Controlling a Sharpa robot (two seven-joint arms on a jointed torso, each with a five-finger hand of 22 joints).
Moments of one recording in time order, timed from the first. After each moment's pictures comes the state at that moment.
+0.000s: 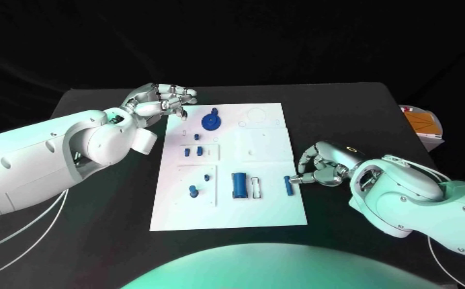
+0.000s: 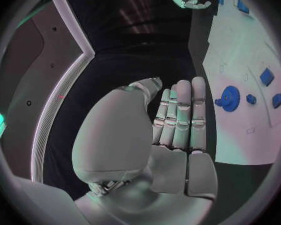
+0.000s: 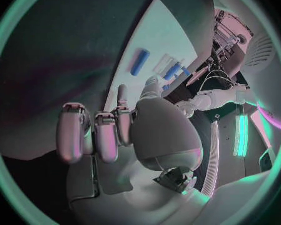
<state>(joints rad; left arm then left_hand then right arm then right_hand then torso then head) 1.12 -0.93 0.00 1.48 -0.11 -0.07 0.25 1.50 -0.24 0.50 0.23 0.19 0.90 0.20 0.27 0.23 0.99 0.13 0.37 0.14 1.05 0.05 1.11 0.42 0.18 0.91 0.15 0.93 0.68 1.01 -1.16 -0.15 1.93 -1.47 -0.41 -0.45 1.32 0.01 -0.39 0.29 0.21 0.99 0.07 0.41 0.62 1.46 -0.01 1.34 1.39 1.46 -0.08 1.54 1.31 0.06 1.46 0.03 1.35 1.31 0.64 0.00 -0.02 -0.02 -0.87</state>
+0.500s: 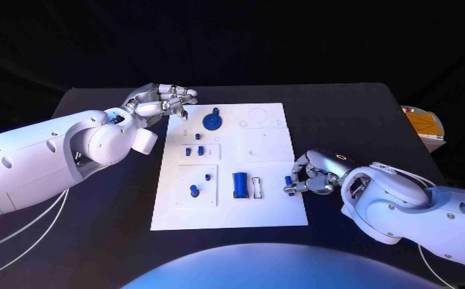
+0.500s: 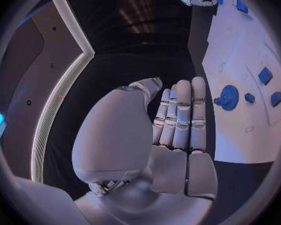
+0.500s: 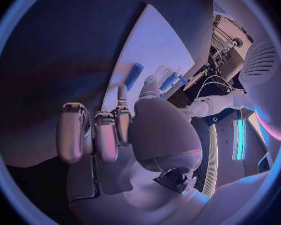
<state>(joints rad) 1.12 -0.93 0.00 1.48 -0.11 -0.07 0.25 1.50 -0.24 0.50 0.23 0.19 0.90 0.20 0.27 0.23 0.99 0.13 0.37 0.14 1.05 0.05 1.11 0.42 0.18 0.91 0.15 0.93 0.68 0.97 -1.11 -0.15 1.92 -1.50 -0.40 -0.46 1.35 0.00 -0.39 0.28 0.25 1.01 0.06 0.36 0.59 1.46 -0.01 1.34 1.42 1.46 -0.07 1.54 1.31 0.06 1.46 0.03 1.35 1.31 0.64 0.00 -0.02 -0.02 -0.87</state>
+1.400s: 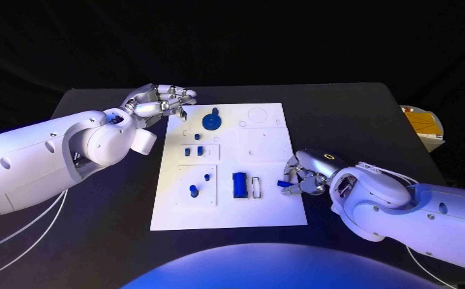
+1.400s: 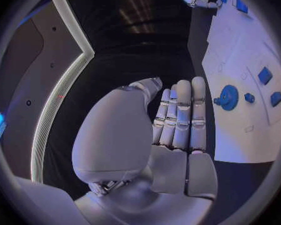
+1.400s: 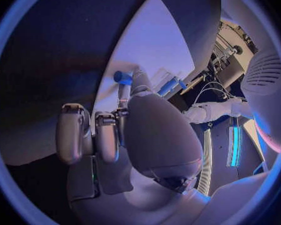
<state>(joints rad) 1.12 -0.93 0.00 1.49 -0.11 -0.06 0.25 1.50 -0.24 0.50 0.23 0.19 0.90 0.20 0.27 0.23 0.99 0.13 0.37 0.14 1.05 0.05 1.11 0.42 0.18 0.91 0.15 0.93 0.68 0.95 -1.04 -0.14 1.88 -1.58 -0.39 -0.46 1.54 -0.09 -0.18 0.25 0.23 1.06 0.07 0.29 0.66 1.46 -0.01 1.40 1.42 1.47 -0.08 1.54 1.31 0.05 1.46 0.03 1.36 1.31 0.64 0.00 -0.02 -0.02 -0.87</state>
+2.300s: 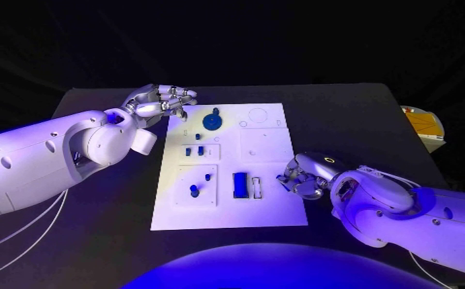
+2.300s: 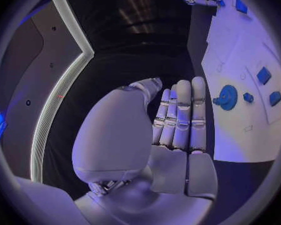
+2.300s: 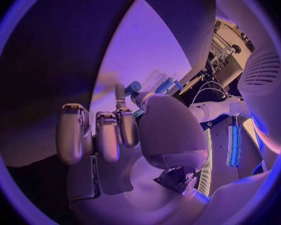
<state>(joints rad) 1.11 -0.94 0.00 1.49 -0.11 -0.06 0.24 1.49 -0.23 0.50 0.23 0.19 0.89 0.20 0.27 0.23 0.98 0.13 0.38 0.14 1.05 0.05 1.11 0.42 0.18 0.92 0.15 0.93 0.68 0.95 -1.05 -0.15 1.92 -1.57 -0.40 -0.48 1.22 -0.11 0.56 0.29 0.16 1.08 0.07 0.29 0.64 1.47 -0.01 1.39 1.31 1.47 -0.08 1.54 1.31 0.05 1.46 0.03 1.36 1.31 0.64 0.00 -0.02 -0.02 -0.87</state>
